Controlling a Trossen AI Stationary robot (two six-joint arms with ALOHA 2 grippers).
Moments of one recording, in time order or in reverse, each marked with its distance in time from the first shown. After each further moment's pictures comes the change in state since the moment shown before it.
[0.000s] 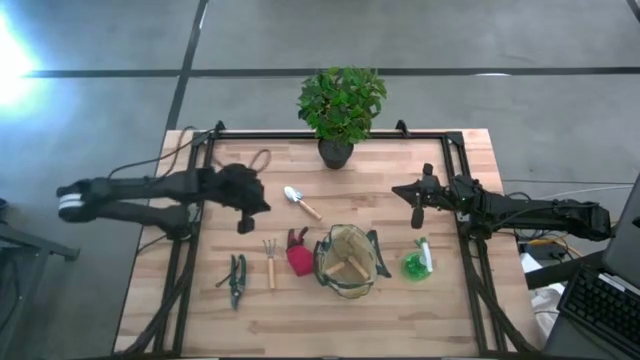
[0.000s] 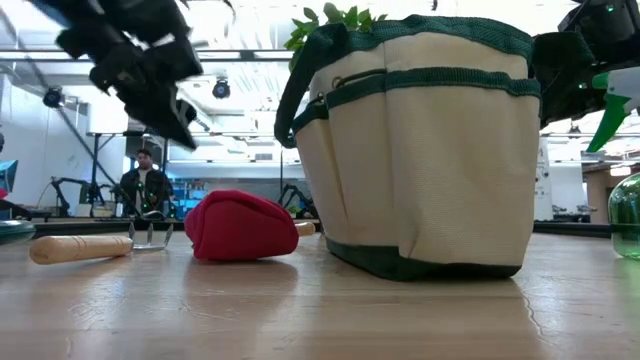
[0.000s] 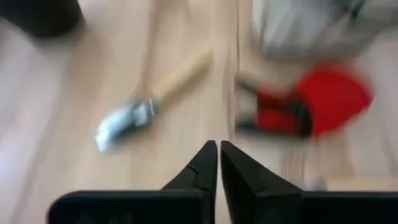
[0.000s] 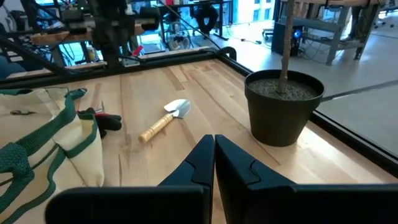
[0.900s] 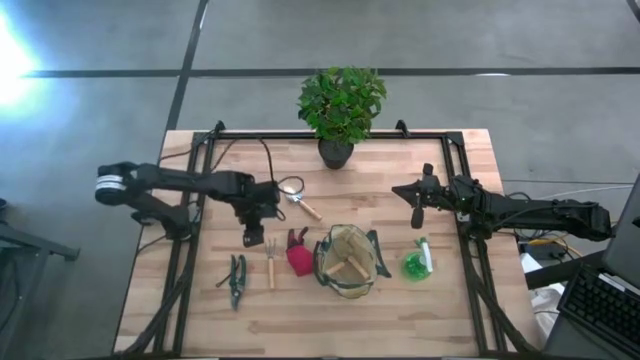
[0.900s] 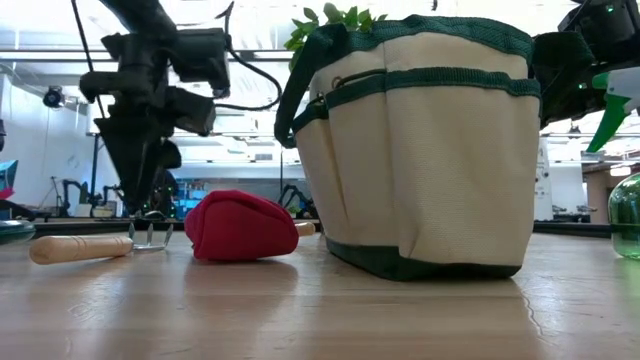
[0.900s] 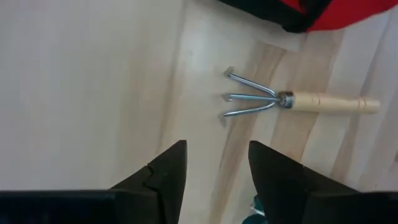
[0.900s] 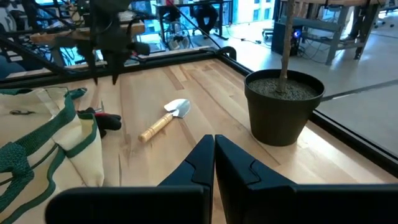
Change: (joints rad) left arm -0.100 0.413 0.190 -0.351 0.113 -0.223; right arm 0.000 0.001 0.000 0.000 0.000 0.000
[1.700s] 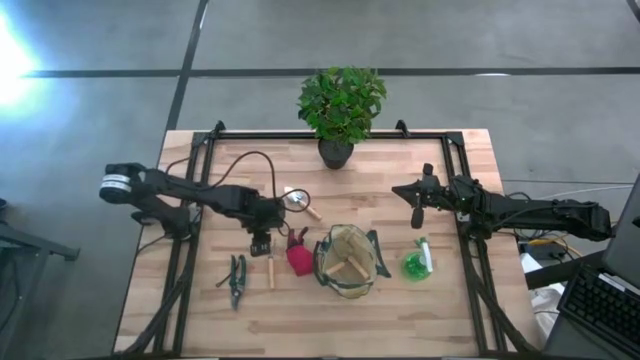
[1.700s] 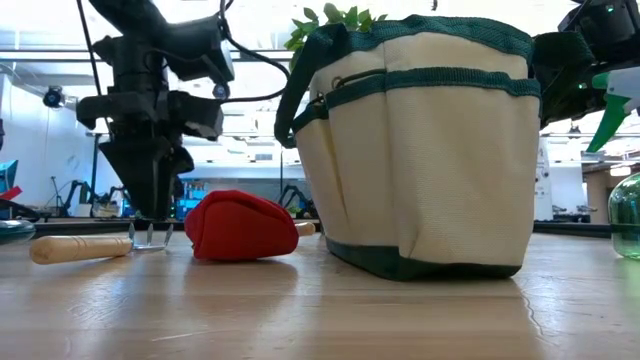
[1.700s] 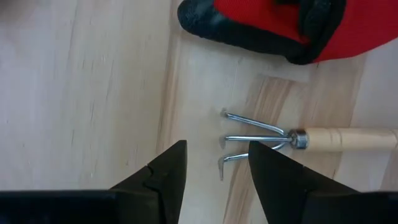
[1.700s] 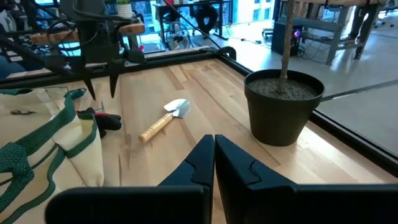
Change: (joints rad) left arm -0.131 0.046 -0.041 0.192 -0.150 -0.069; right arm 0.000 0.000 0.000 0.000 0.000 0.000
